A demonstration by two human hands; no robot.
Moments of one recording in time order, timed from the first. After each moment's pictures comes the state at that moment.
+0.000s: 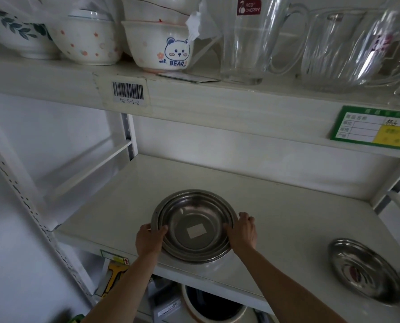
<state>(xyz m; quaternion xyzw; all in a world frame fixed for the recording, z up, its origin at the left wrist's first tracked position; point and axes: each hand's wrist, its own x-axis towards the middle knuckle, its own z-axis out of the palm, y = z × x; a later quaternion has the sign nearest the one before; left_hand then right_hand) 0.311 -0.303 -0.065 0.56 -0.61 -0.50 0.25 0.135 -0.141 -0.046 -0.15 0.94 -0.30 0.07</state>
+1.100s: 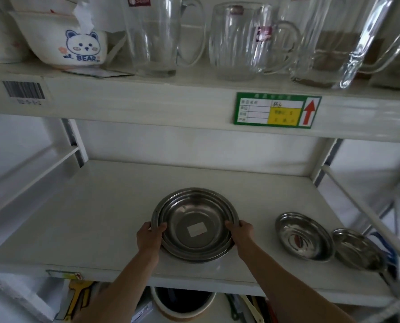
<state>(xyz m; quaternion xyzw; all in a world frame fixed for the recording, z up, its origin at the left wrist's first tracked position) 0.229 -0.231 -0.069 0.48 -0.57 -0.62 0.25 0.087 -0.028 -0.057 0.05 0.78 -0.59 0.19</state>
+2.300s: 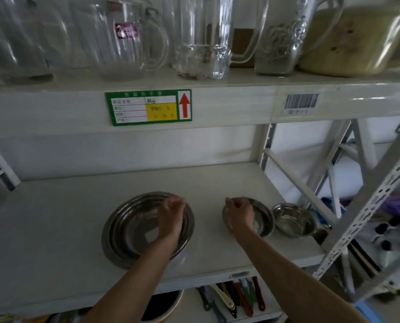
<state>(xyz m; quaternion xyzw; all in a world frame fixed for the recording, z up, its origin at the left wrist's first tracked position) 0.122 -0.068 0.006 0.28 -0.68 -0.63 0.24 0.041 0.091 -0.014 0.09 0.81 -0.58 -0.01</state>
